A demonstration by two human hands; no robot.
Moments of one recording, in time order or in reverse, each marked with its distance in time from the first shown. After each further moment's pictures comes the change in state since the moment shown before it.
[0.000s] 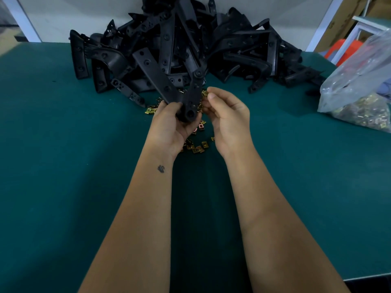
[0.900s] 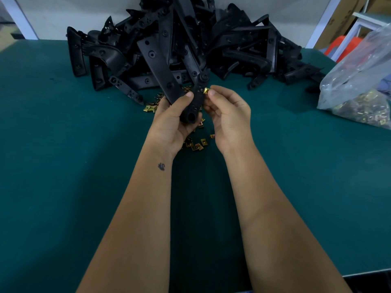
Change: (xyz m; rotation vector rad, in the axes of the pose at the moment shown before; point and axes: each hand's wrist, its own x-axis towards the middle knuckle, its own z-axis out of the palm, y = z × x) left_hand -0.002 -0.002 -0.002 0.093 -0.074 0.021; right_hand -0.001 -0.002 -0.001 0.045 0.048 0.035
